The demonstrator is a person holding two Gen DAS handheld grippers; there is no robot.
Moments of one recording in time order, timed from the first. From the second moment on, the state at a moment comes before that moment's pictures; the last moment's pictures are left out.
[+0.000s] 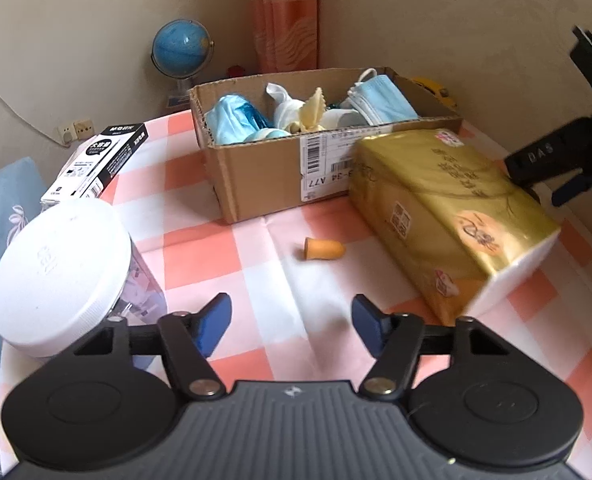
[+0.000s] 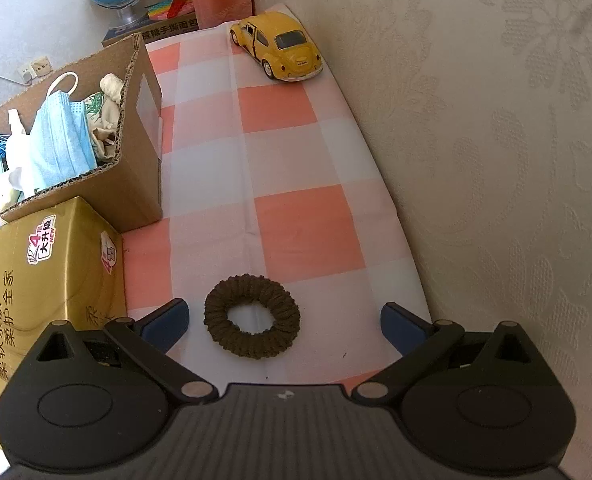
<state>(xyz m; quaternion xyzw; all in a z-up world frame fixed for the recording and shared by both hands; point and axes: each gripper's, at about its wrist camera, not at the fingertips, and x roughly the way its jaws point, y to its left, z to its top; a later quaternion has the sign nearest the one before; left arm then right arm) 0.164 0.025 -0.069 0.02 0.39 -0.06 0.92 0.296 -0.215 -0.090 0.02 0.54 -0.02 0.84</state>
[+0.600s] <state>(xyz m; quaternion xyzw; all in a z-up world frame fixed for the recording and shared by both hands) 0.201 0.011 -0.078 0.01 0.38 -0.09 0.92 0.296 -0.214 -0.091 0.02 0.54 -0.02 0.84</state>
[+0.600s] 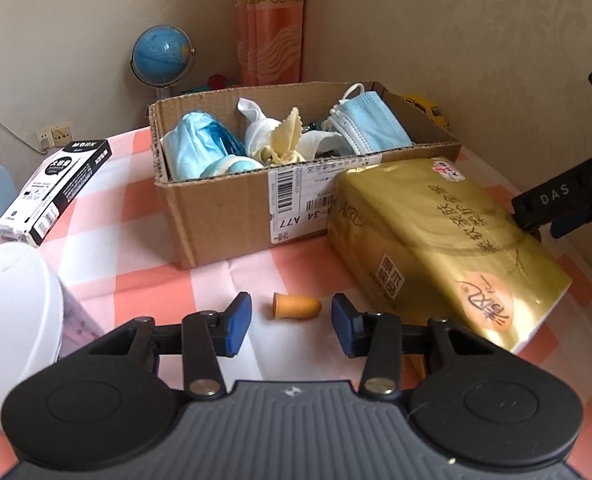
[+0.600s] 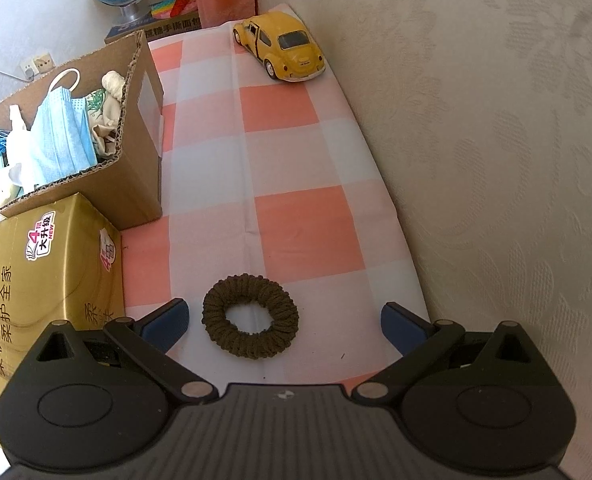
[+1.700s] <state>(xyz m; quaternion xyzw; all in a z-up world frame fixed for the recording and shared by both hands) 0.204 0.012 -0.074 0.01 0.38 -0.10 0.92 0.296 -0.215 -0.080 0.01 0.54 -0.01 0.84</state>
